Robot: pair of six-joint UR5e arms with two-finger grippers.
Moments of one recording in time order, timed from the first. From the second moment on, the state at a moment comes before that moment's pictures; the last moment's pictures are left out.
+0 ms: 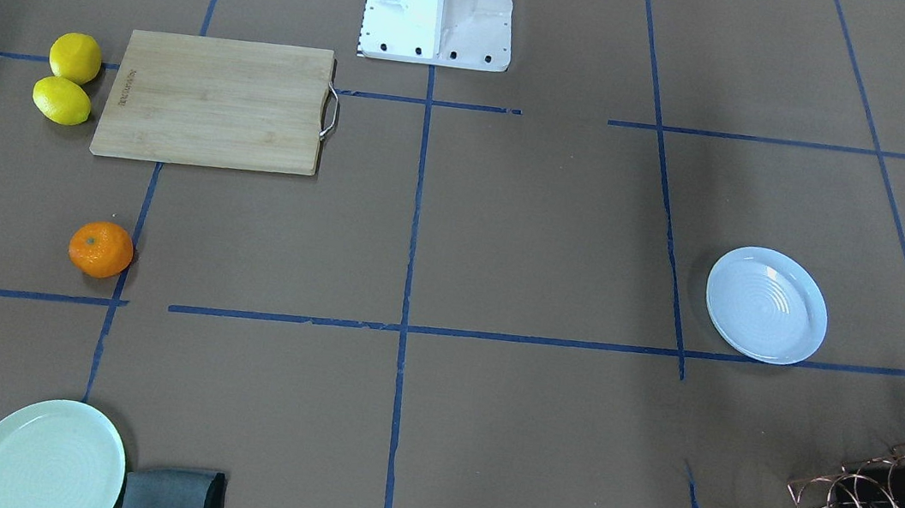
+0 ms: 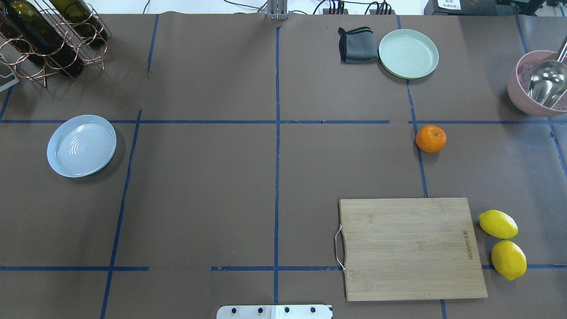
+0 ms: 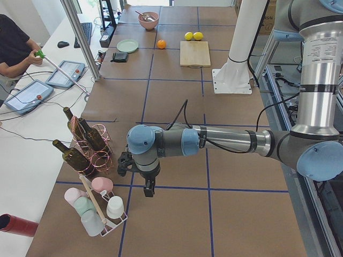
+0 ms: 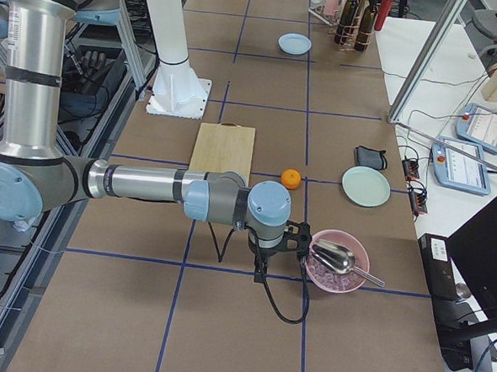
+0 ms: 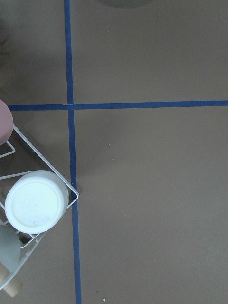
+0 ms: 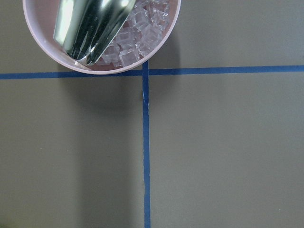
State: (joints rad) left arm -1.65 -1.55 -1.68 -1.39 -2.33 0.16; right arm 1.64 -1.68 1.72 -1.65 2.38 -0.04
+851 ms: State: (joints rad) left arm -1.61 -1.64 -1.68 -1.56 -2.33 0.16; right arm 1.64 -1.67 1.75 -1.63 2.41 -0.03
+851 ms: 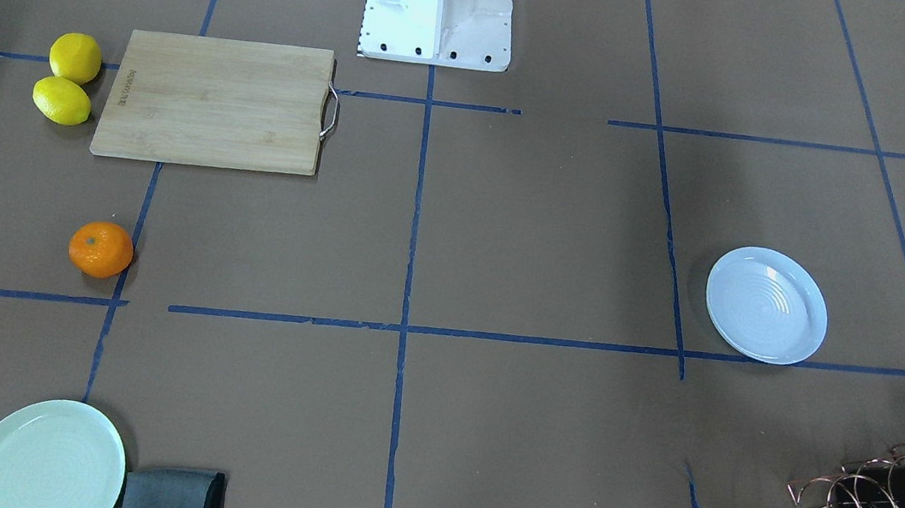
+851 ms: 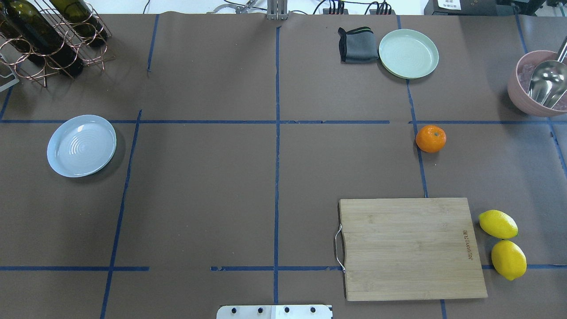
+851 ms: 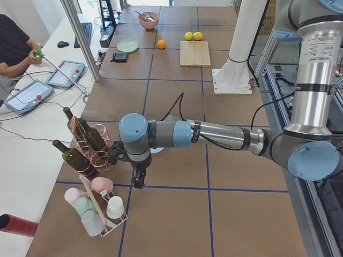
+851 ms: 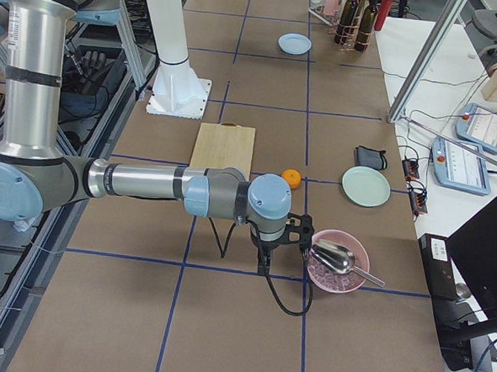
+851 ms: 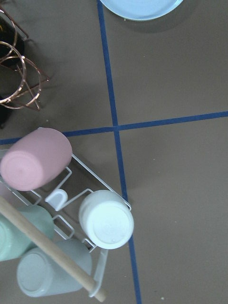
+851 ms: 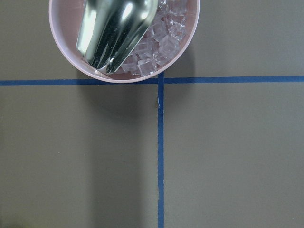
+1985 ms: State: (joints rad) left arm -1.36 -1.61 -1.59 -1.94 -2.40 -0.22; right arm 1.59 -1.57 1.74 -1.62 2.47 0.00
